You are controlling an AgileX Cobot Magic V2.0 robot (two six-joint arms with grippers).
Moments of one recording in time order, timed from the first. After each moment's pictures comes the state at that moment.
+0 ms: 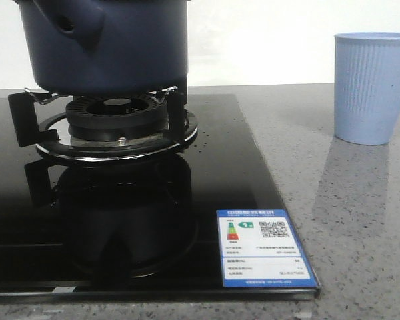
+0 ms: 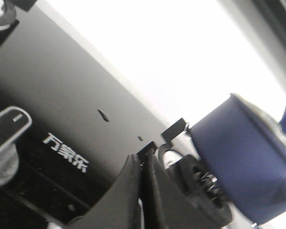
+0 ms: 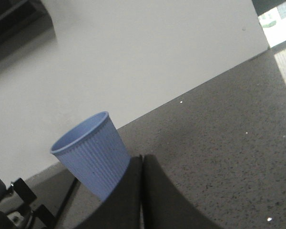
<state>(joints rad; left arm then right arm) 0.03 0.00 0.00 -0.93 0.15 0.07 -0.02 -0.01 0.01 0.66 -0.03 -0.11</state>
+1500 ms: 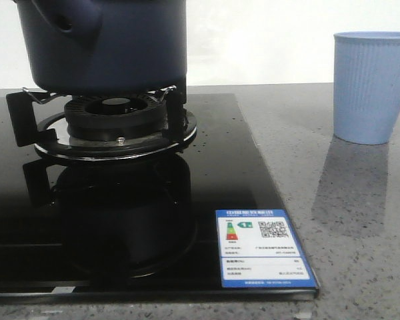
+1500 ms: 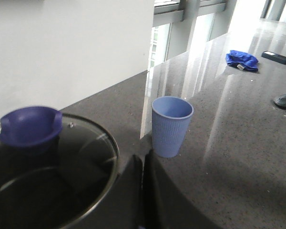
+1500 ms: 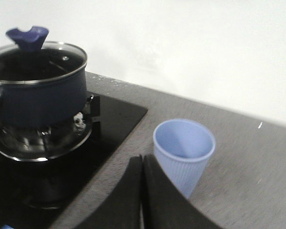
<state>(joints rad) -0.06 0.94 -0.88 -1.38 0.93 1.36 -0.02 0.39 -0.68 0.69 0.65 -0.80</state>
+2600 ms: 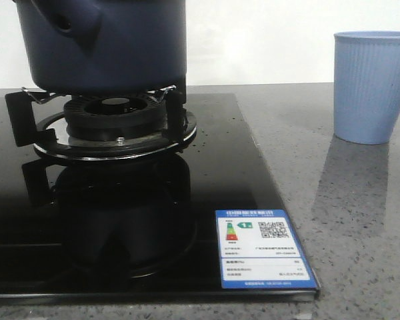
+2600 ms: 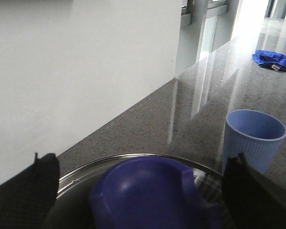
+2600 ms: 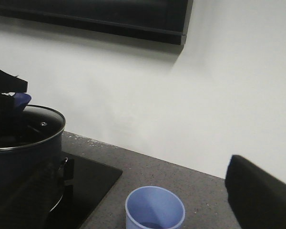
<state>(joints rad) -0.11 1.53 -1.13 -1.69 0.92 1.87 -0.02 0.39 -0.68 0.86 0.43 -0.93</state>
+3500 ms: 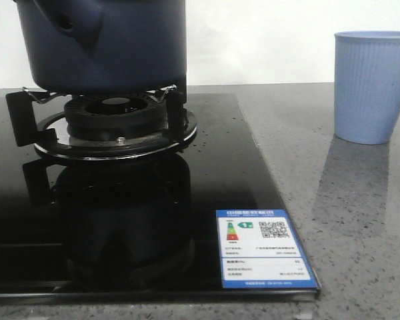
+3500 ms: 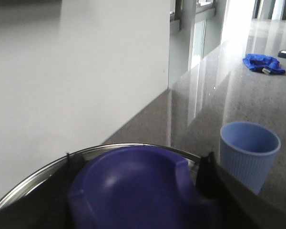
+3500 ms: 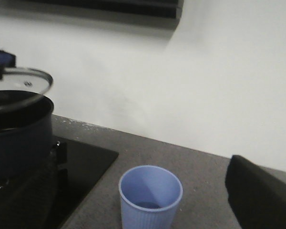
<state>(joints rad) -0.12 1.52 -1.21 -1.68 0.95 1.86 -0.02 0.45 -0.61 0.86 0.38 -0.93</state>
